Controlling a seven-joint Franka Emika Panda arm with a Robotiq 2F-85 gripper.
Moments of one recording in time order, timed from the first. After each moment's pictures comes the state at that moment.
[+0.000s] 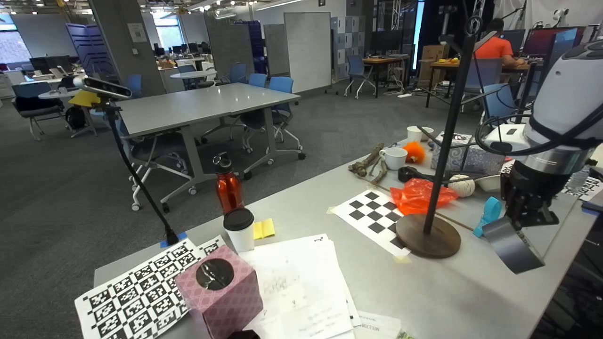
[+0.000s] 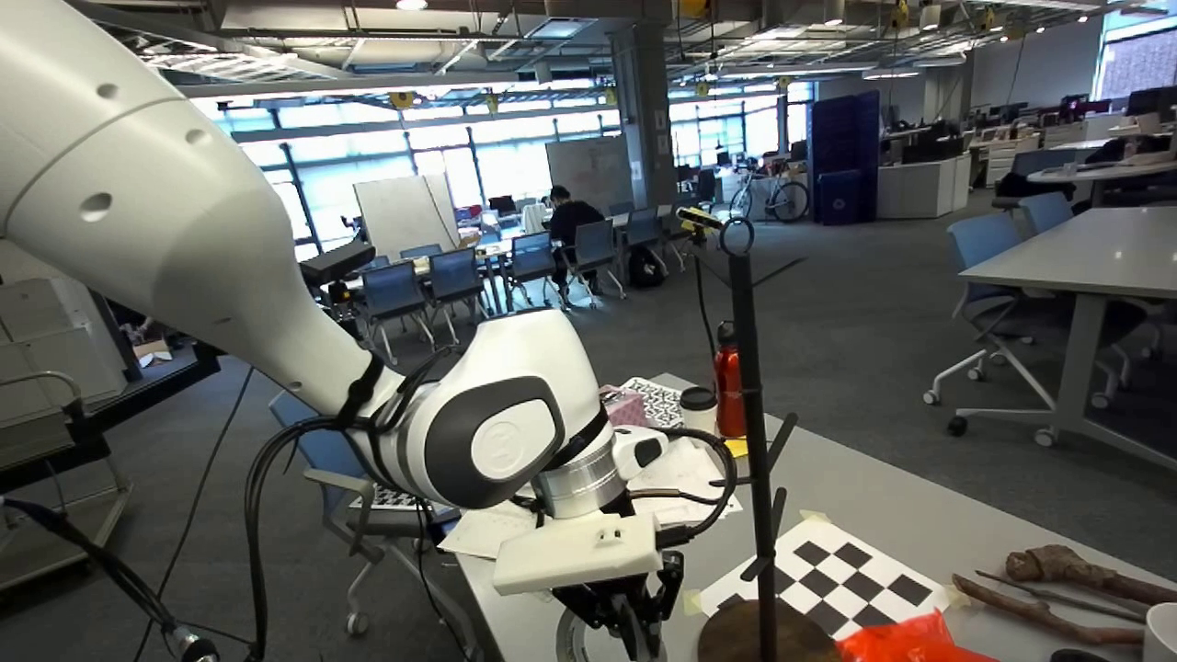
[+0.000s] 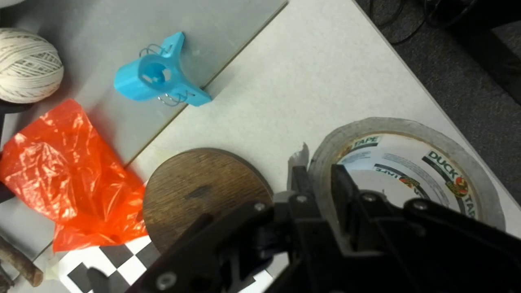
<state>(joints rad) -0.09 0.11 -0.08 -2.46 -0.45 2.65 -0.57</state>
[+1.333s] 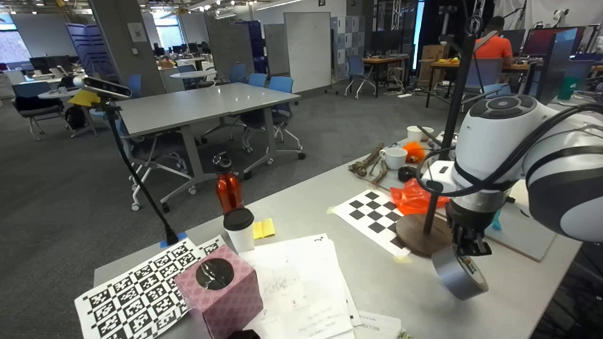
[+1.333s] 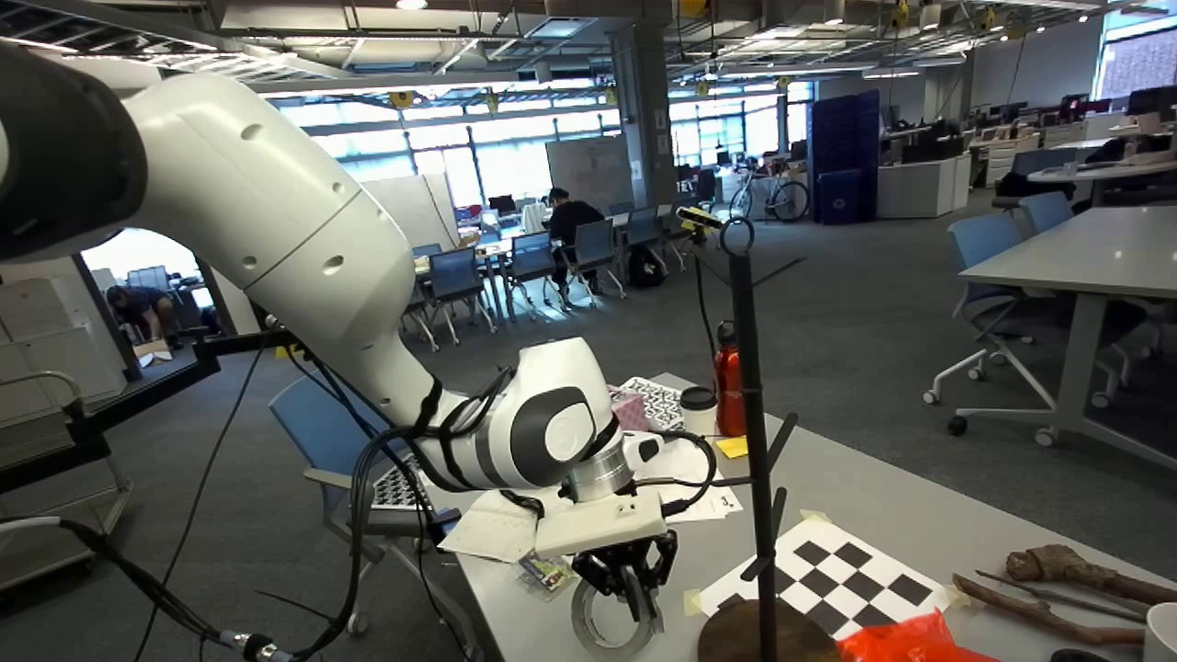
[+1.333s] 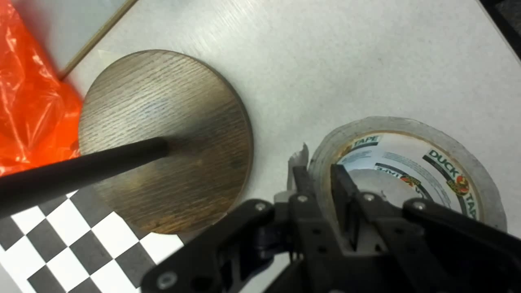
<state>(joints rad) 0.03 0.39 -0.03 -2.22 -0.50 2.63 -0.43</state>
